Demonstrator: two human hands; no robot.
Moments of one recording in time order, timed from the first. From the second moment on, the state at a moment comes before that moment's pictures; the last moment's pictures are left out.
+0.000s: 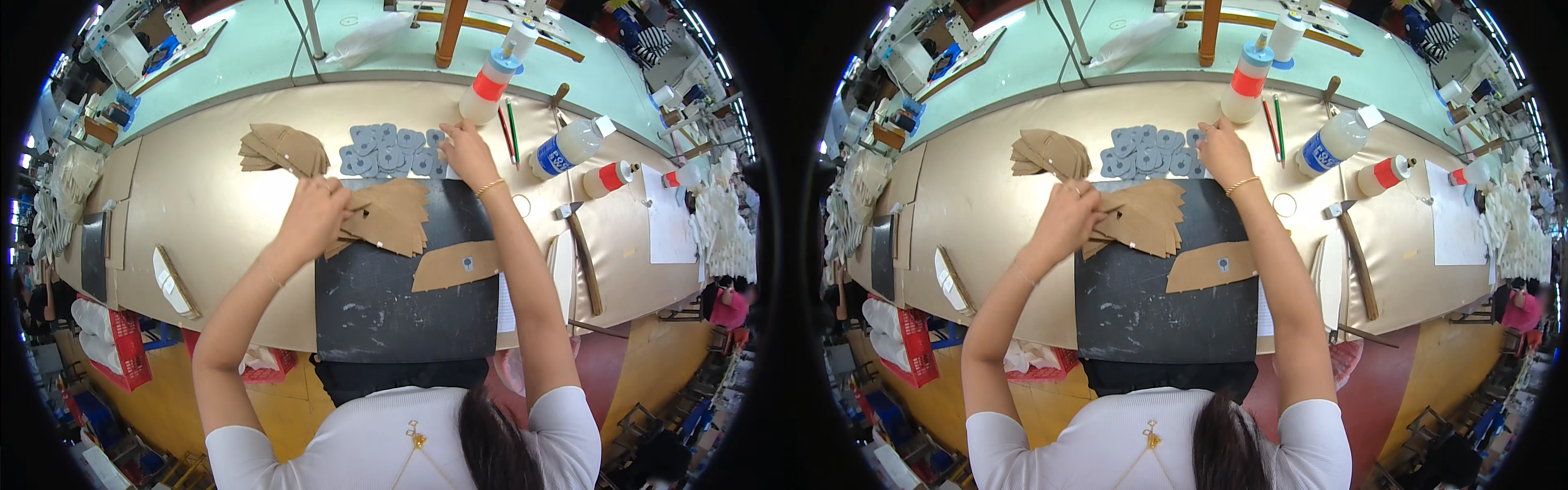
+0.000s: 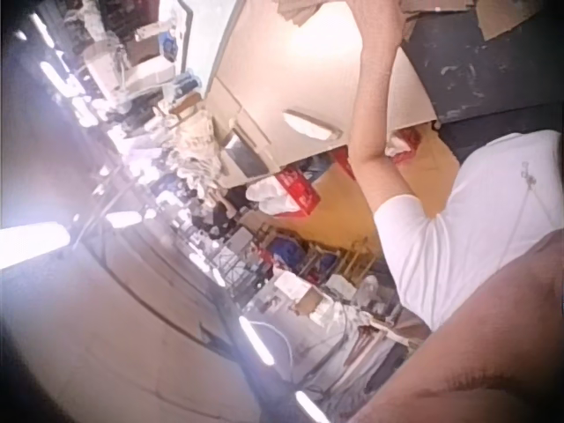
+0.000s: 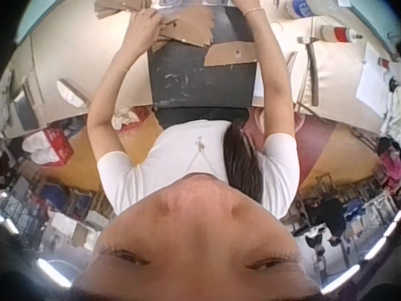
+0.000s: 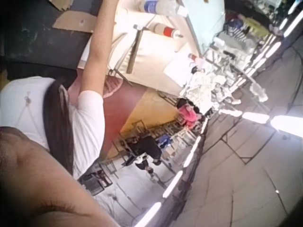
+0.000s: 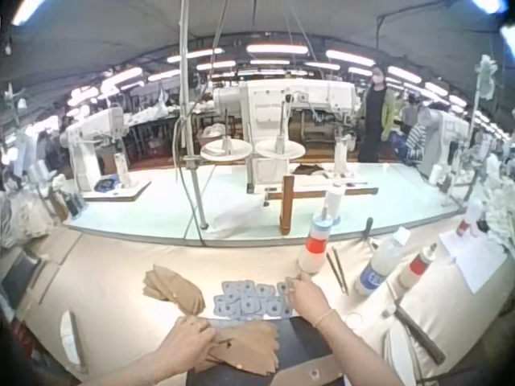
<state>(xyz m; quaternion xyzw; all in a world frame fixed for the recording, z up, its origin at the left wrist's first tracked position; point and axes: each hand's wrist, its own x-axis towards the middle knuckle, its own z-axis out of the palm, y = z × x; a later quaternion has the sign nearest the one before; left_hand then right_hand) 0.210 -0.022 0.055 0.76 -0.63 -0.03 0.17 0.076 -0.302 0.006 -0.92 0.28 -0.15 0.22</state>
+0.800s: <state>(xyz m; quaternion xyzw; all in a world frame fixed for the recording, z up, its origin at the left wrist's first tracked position) 0.119 0.017 0.148 0.64 -0.50 -0.51 0.28 -0.012 -0.205 0.074 -0.75 0.25 -0.15 0.59</state>
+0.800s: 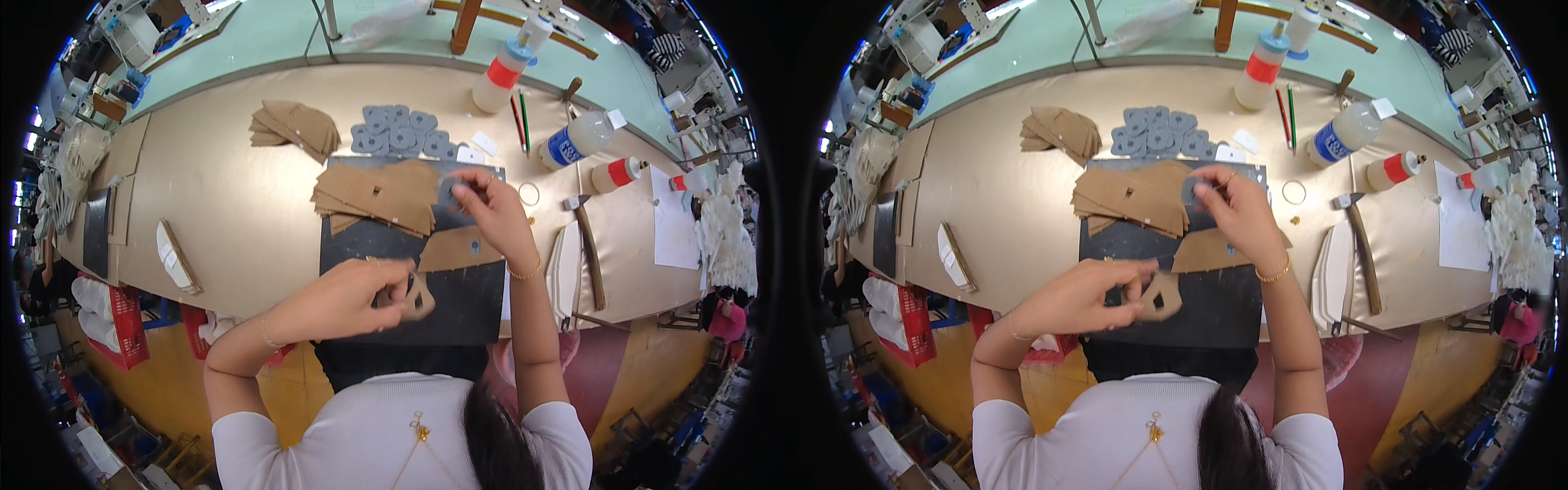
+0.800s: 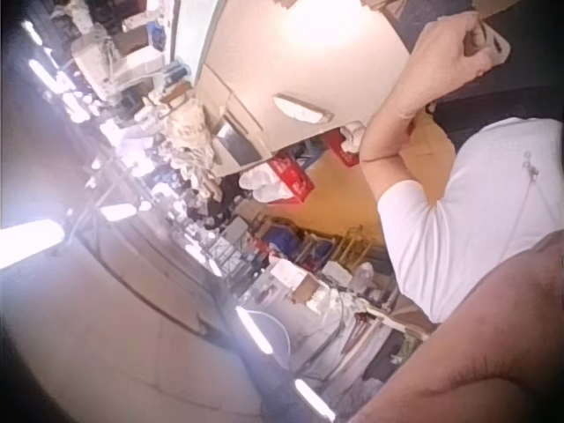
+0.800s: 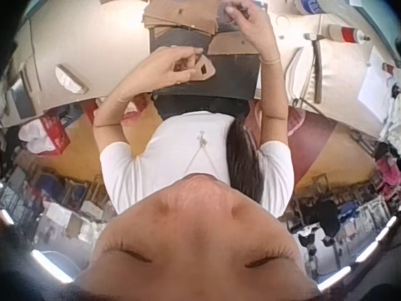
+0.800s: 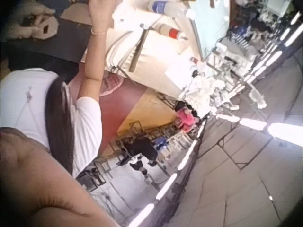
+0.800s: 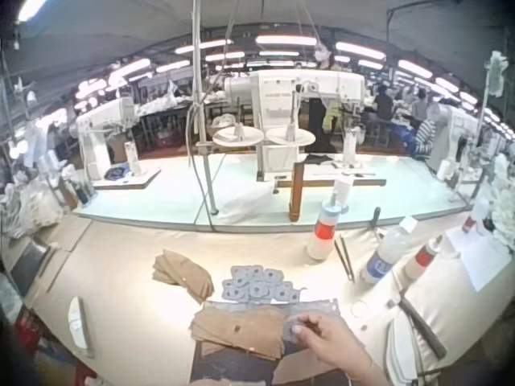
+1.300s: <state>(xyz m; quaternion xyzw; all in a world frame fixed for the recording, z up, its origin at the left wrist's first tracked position) 0.055 0.074 0.111 0.48 -0.44 -0.65 0.38 -0.083 -0.099 0.068 -0.85 0.23 -0.05 0.47</state>
